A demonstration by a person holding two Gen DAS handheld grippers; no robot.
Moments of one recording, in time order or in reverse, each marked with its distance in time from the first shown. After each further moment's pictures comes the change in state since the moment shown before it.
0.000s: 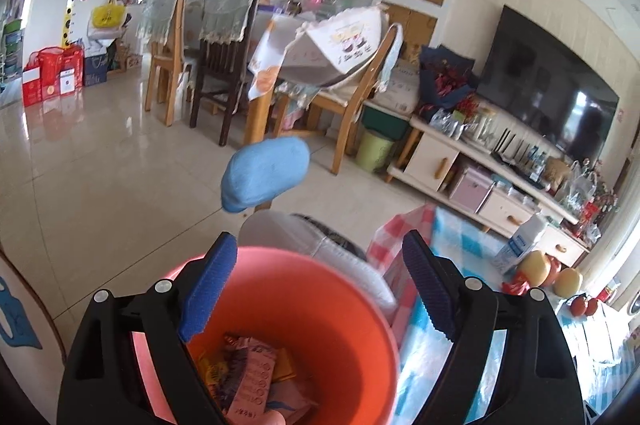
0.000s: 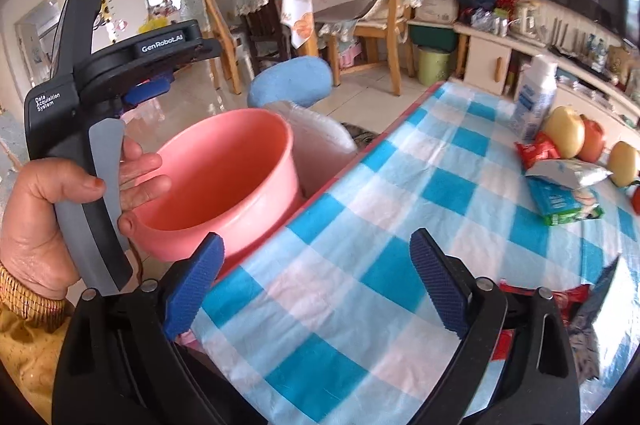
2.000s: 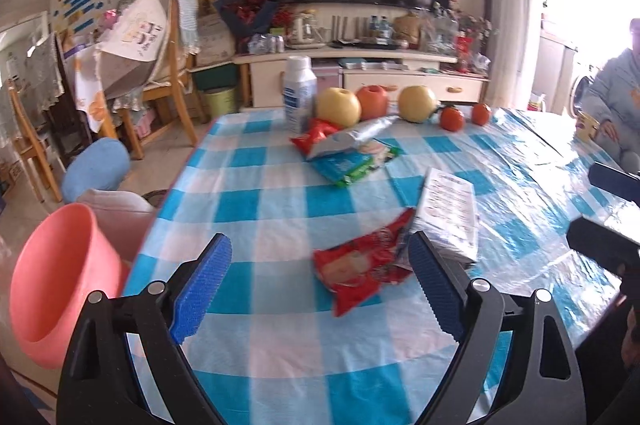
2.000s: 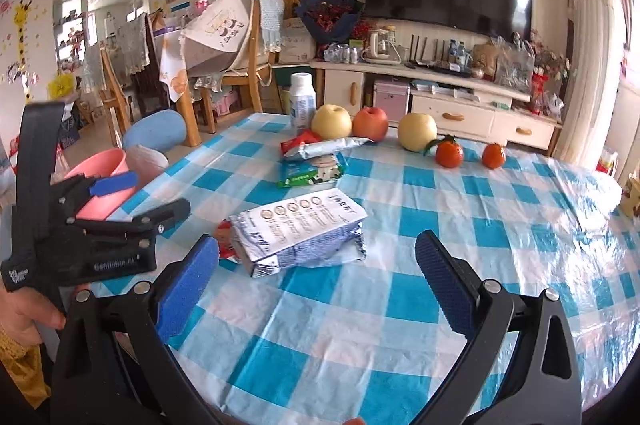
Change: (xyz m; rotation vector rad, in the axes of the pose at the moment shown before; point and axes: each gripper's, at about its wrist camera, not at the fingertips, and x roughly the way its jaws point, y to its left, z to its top) left arm -0.082 -0.235 -0.168 0.572 0.200 -0.339; right arm -0.178 -0.171 -0.099 0.164 -0.177 -0.365
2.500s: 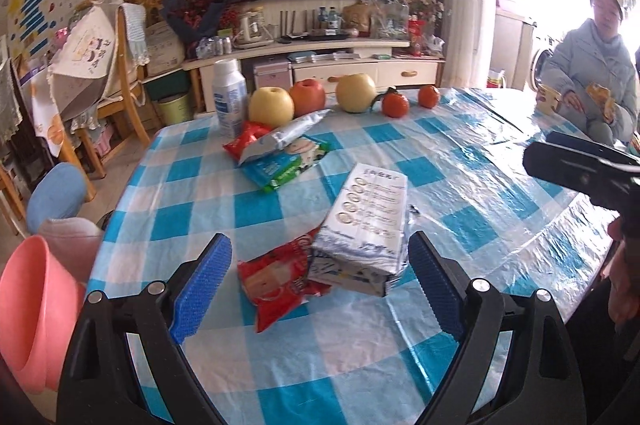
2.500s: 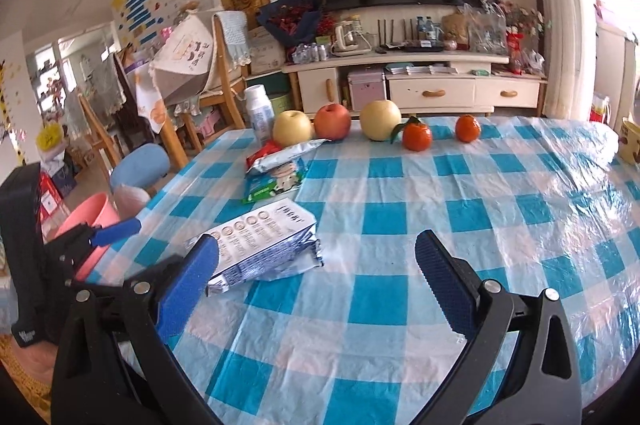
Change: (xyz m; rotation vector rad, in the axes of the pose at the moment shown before) left arm 0.010 -0.054 0.008 0.117 0.022 -0.130; right arm 0.004 -0.064 0.005 0.185 -0.004 0.001
